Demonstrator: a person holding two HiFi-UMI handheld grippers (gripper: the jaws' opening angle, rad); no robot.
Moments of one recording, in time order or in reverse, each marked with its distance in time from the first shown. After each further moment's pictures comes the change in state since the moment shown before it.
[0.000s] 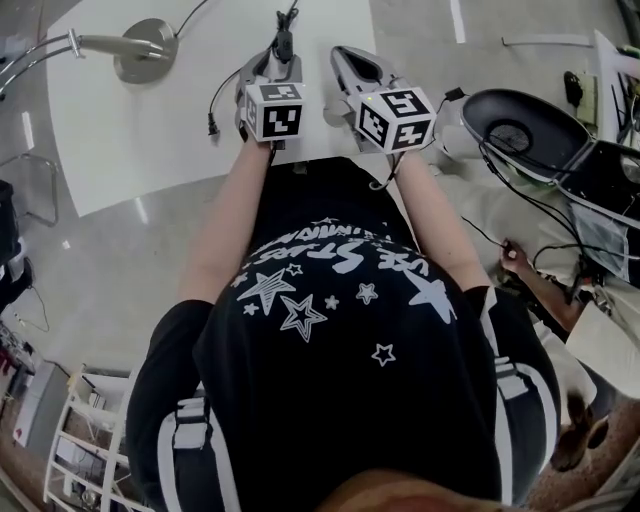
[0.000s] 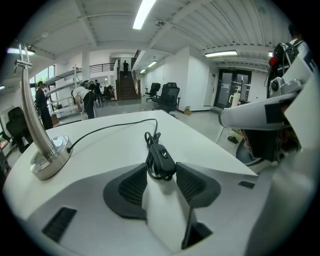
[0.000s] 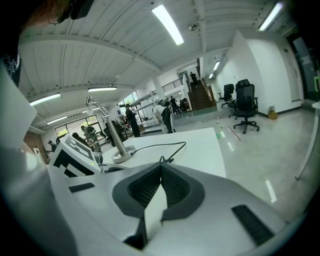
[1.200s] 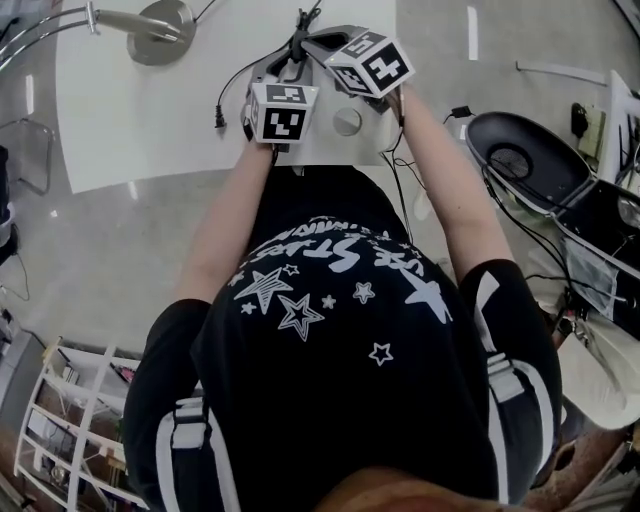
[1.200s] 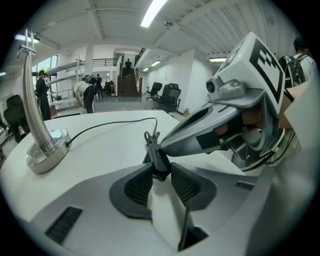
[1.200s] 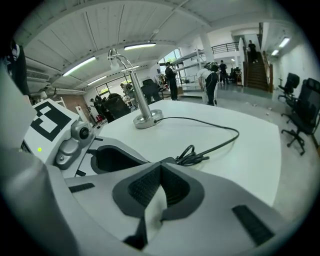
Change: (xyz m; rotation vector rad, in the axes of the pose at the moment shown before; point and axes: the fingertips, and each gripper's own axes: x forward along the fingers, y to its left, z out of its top) left arm -0.002 0.000 0.002 -0.068 -0.001 -0.045; right arm 0.094 0.037 -0.030 -0.371 0.461 0.388
